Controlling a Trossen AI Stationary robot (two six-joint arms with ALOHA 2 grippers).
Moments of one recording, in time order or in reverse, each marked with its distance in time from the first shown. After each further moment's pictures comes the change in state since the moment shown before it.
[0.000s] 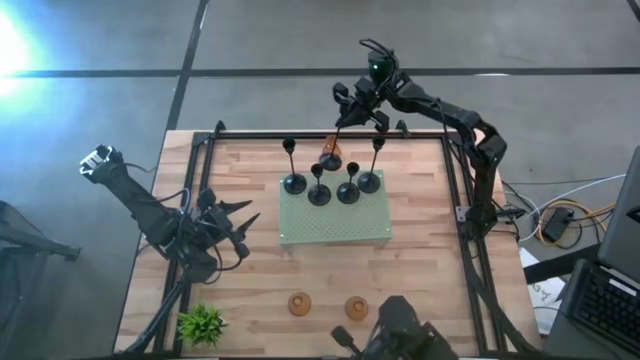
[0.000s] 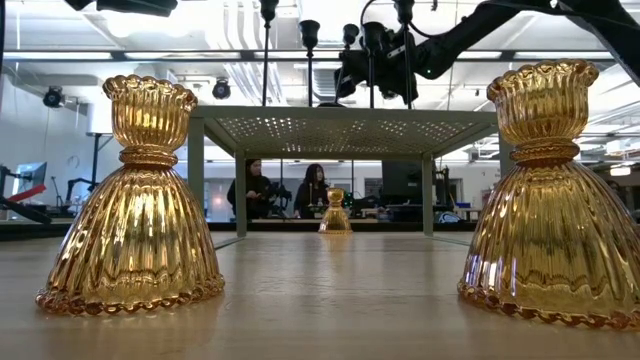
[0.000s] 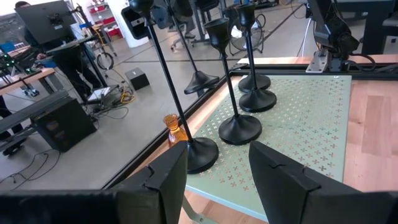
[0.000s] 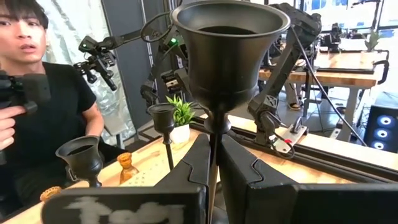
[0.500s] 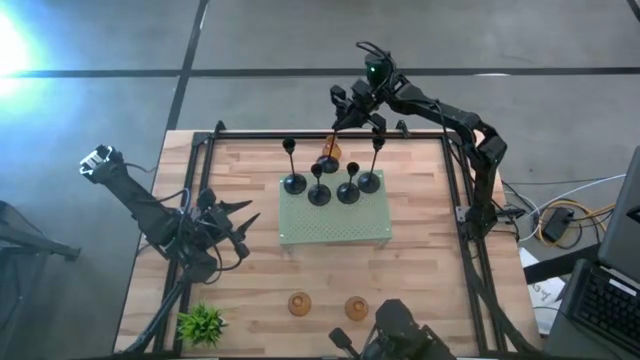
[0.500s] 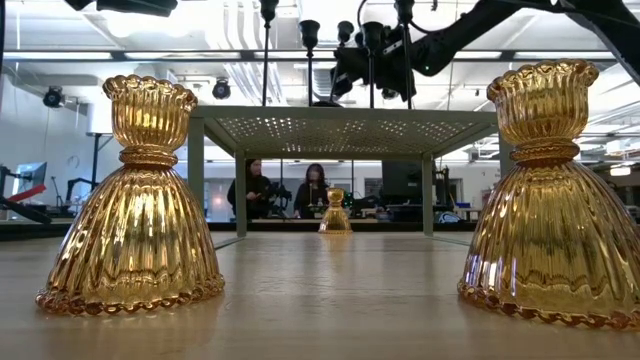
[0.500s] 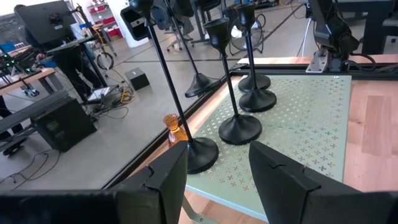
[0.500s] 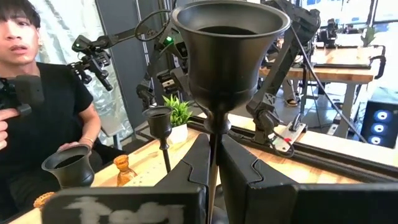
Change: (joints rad) left arm 0.000 0.000 0.000 0.000 0.000 0.000; right arm 0.022 -0.009 0.000 -0.029 0.051 -0.004
